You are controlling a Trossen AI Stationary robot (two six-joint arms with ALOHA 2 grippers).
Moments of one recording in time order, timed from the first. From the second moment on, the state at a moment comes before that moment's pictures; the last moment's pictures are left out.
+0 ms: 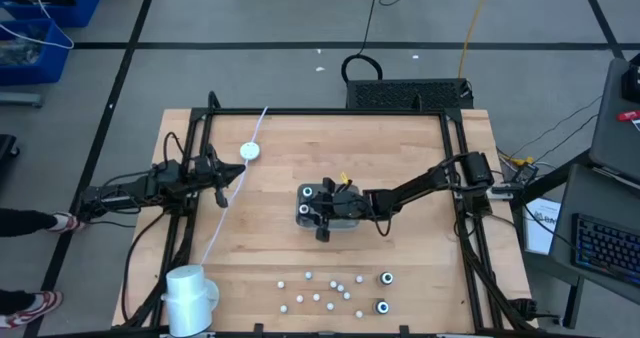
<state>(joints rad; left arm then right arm) 0.12 0.01 0.08 -0.06 -0.18 0.03 0.12 1.98 0.99 0.56 0.21 0.08</state>
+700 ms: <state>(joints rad) 0.12 0.01 0.08 -0.06 -0.18 0.02 0.12 1.96 0.98 0.58 0.20 0.04</state>
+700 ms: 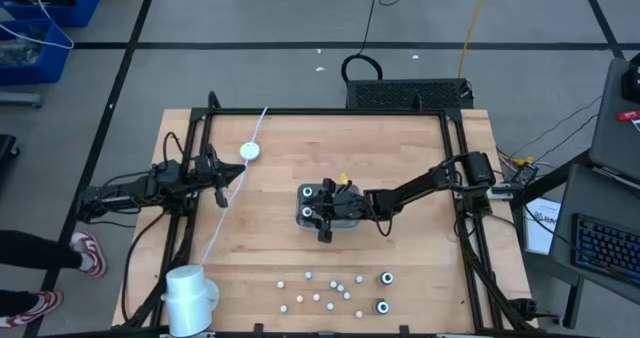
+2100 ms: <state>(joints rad) 0.12 0.01 0.08 -0.08 -0.18 0.01 0.27 1.07 0.45 0.49 0.21 -0.06</state>
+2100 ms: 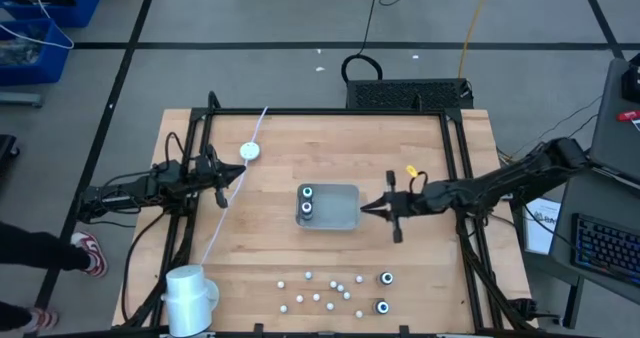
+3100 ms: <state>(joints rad) 0.12 0.01 0.08 -0.08 -0.18 -0.06 0.21 0.59 0.02 0.64 0.21 -0.02</state>
